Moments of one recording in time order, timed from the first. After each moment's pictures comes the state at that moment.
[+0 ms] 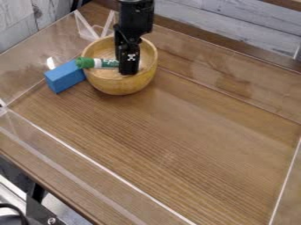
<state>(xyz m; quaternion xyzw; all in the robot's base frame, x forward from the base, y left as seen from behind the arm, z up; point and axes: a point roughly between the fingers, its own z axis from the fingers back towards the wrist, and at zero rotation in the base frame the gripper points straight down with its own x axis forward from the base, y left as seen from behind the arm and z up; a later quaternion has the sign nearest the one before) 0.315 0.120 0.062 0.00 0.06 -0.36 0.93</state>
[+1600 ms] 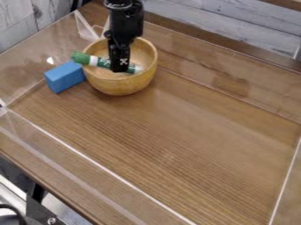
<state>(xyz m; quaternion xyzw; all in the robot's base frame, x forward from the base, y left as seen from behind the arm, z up) 0.311 0.128 0.053 -0.01 0.06 -0.35 0.93</state>
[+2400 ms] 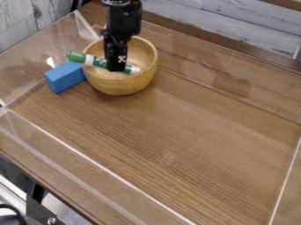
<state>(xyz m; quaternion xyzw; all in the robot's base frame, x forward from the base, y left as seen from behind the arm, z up) 0.304 0.128 0.063 -0.02 0.08 -0.33 0.94</state>
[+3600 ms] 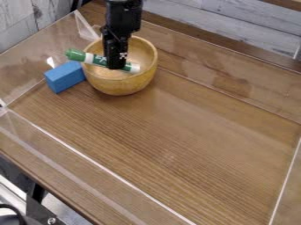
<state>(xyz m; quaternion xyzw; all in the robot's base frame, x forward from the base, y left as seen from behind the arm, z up) 0.302 0.127 0.067 -0.02 0.09 -0.31 0.95</state>
